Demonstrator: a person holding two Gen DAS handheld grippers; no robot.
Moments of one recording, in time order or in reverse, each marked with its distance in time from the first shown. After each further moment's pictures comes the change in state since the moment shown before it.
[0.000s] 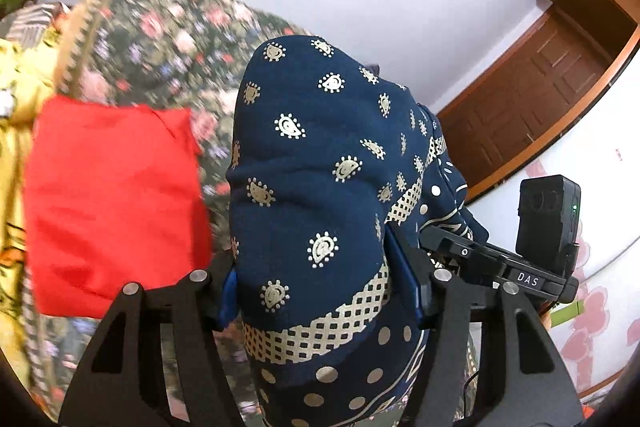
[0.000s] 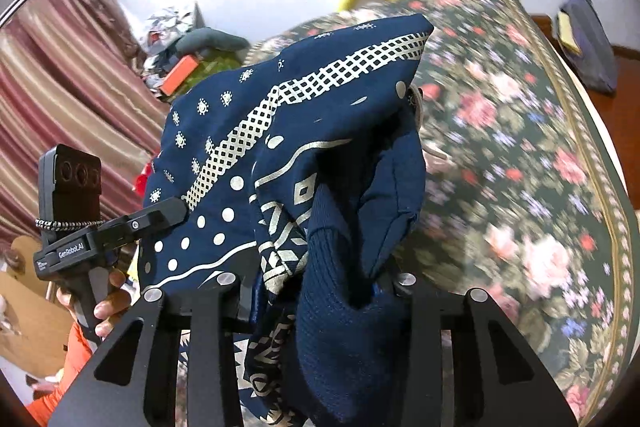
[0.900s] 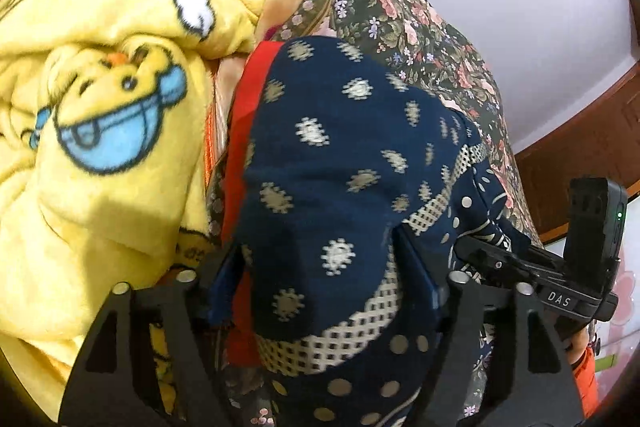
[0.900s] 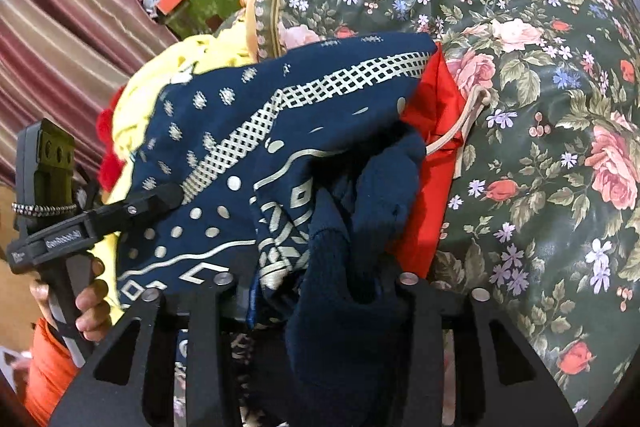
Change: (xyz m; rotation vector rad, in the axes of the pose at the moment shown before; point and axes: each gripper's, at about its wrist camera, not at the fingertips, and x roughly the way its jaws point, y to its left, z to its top) left arm -0.003 0.232 -0.015 -0.201 0.022 0.281; right arm 0.233 0.051 0.000 -0.135 0.239 -0.042
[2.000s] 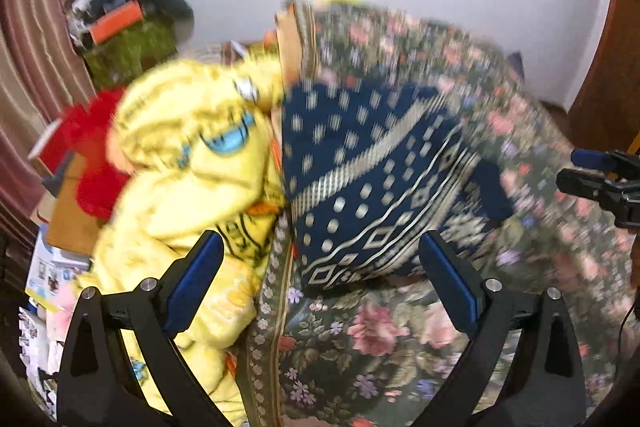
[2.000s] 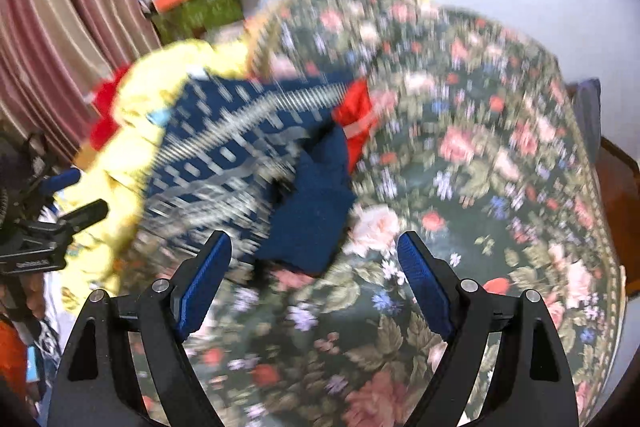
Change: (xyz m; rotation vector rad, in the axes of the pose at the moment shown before) left arm -0.150 -0.092 -0.110 0.311 -0.236 0.356; right arm -0.154 0.059 -0.076 -0.137 -0.205 -0.234
